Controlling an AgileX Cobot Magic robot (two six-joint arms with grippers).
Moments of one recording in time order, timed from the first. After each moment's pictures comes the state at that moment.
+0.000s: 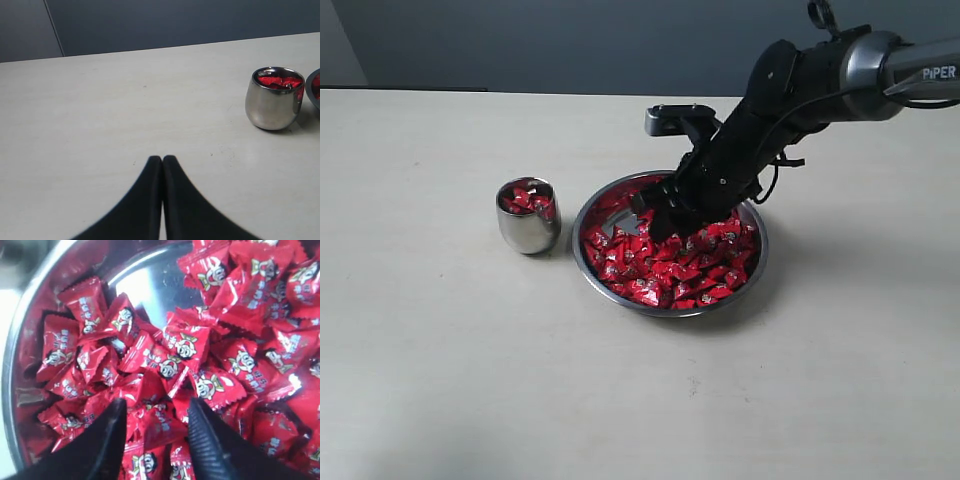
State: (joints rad) left arm 0.09 0.00 0.01 0.03 0.34 0.03; right arm 0.56 2.09 -1.38 0.56 0.75 -0.44
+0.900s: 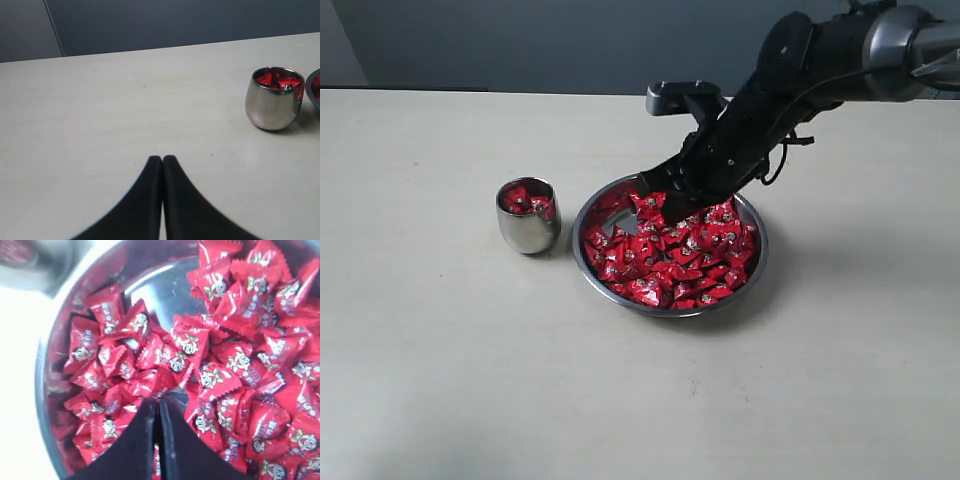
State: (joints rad) left arm 0.09 0.00 0.01 0.03 0.34 0.03; right arm 0.56 2.00 -1.39 0.53 0.77 -0.44
